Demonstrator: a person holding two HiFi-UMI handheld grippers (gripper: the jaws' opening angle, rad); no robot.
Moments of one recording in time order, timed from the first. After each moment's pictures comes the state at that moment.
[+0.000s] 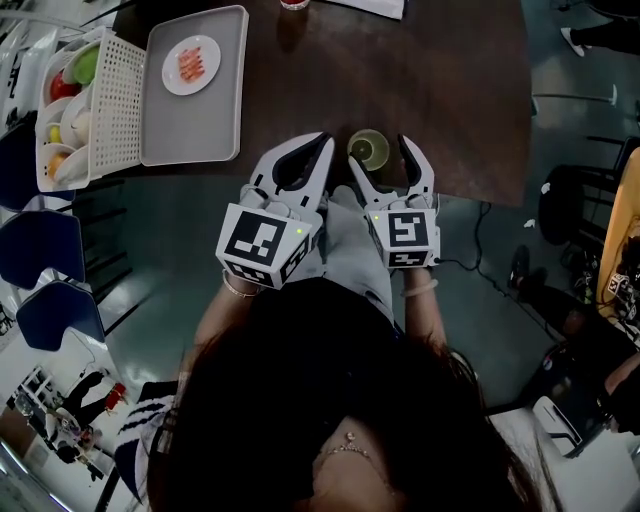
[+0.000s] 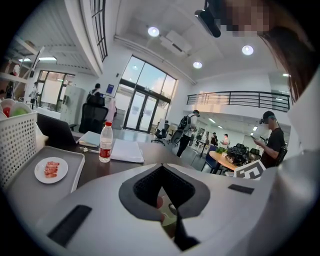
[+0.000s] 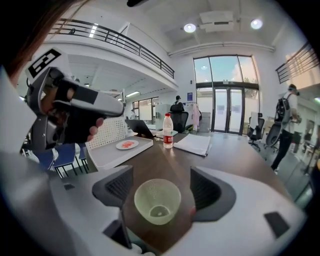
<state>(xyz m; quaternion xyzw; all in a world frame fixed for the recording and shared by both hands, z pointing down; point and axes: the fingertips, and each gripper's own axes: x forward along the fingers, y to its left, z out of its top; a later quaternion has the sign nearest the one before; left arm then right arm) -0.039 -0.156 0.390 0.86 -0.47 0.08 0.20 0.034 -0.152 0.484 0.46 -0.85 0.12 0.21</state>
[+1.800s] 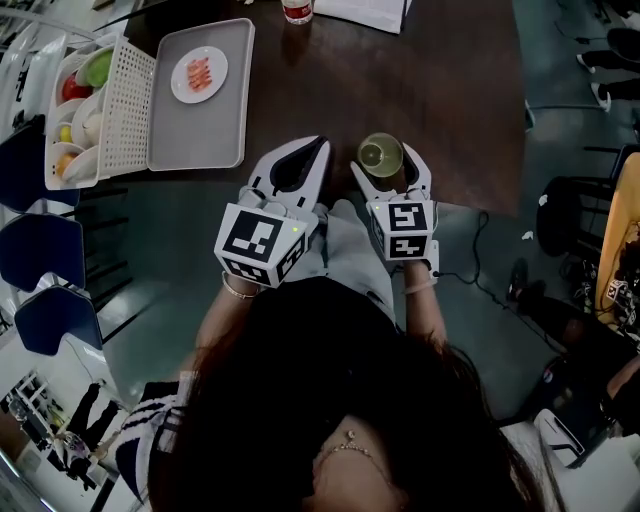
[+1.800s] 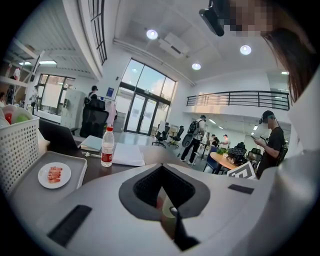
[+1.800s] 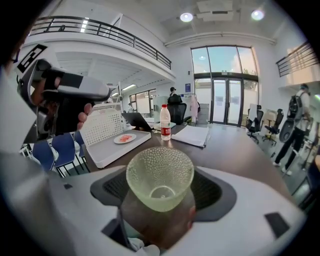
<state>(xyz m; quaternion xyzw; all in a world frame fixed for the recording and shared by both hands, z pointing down) -0.050 -0.153 0.380 0.86 -0.47 0.07 0.19 0.039 -0.156 0.505 0.46 -0.84 0.16 0.24</state>
